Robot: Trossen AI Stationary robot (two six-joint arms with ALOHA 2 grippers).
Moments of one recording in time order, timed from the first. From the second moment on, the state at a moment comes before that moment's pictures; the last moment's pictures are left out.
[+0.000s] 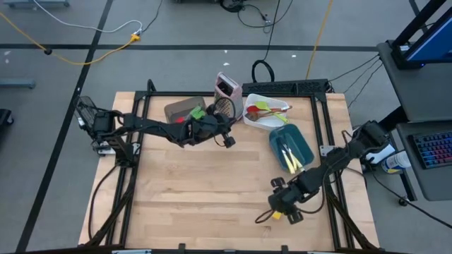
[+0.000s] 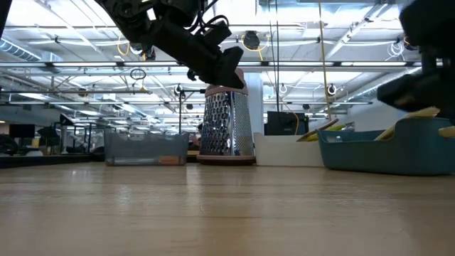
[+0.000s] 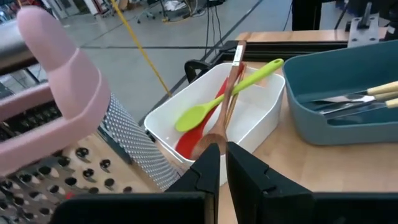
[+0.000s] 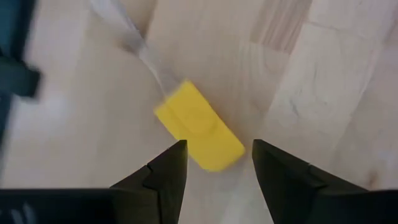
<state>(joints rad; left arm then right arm) 0.12 1.70 1.00 0.37 -0.44 0.09 0.60 1.56 0.86 -0.51 -0.13 0.32</state>
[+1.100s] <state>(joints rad) 0.11 1.70 1.00 0.29 -0.36 -0.11 0.67 1.55 0.60 -0.14 0.00 -0.09</state>
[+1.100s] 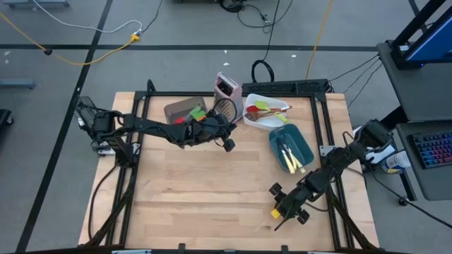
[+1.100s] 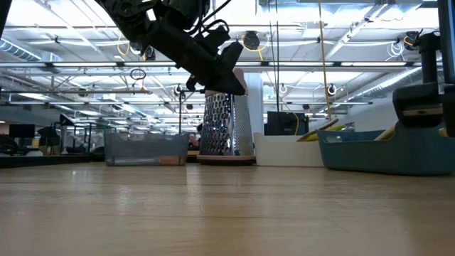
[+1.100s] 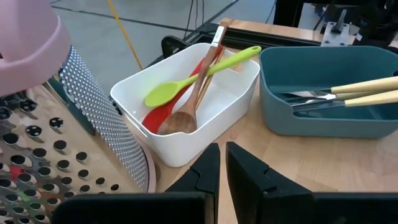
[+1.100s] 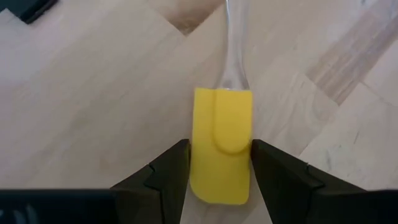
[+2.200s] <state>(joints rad) 0.15 1.70 1.00 0.29 -0.36 -0.03 0.64 1.56 0.44 0.34 0.05 -0.02</state>
